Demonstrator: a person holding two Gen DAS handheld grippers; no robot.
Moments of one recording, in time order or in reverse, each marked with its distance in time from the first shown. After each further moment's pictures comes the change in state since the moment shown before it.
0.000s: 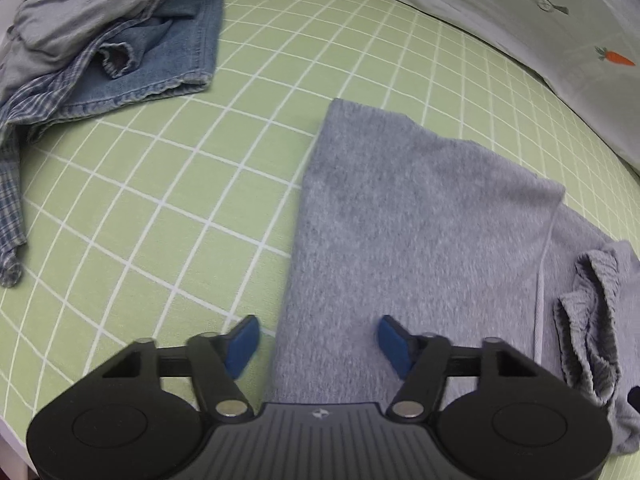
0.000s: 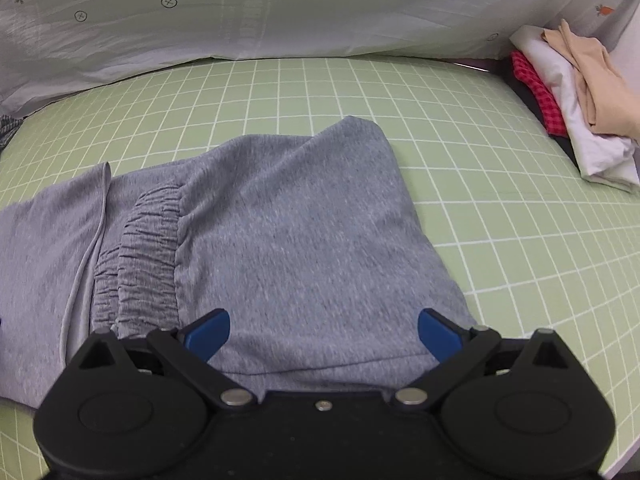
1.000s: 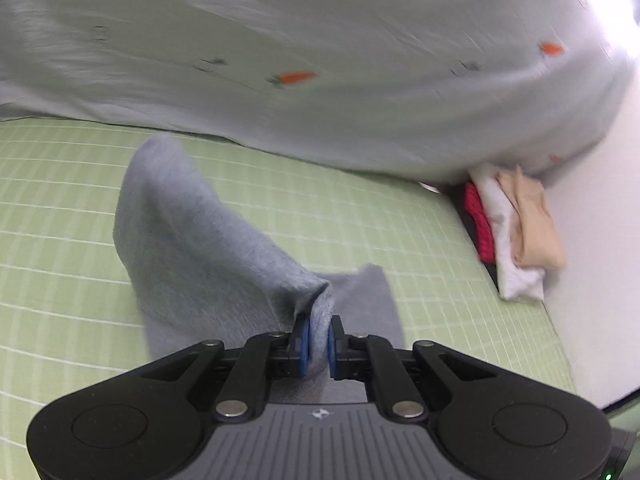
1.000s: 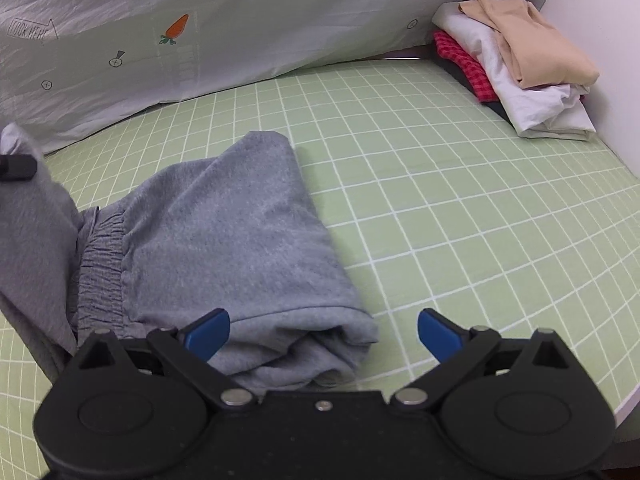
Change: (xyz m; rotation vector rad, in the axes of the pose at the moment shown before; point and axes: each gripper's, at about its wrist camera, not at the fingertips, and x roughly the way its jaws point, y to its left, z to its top) left arm -0.093 -0.235 -0.029 0.371 -0.193 -0.486; right arm -0.034 -0.110 -0.030 0.138 -0.062 0.028
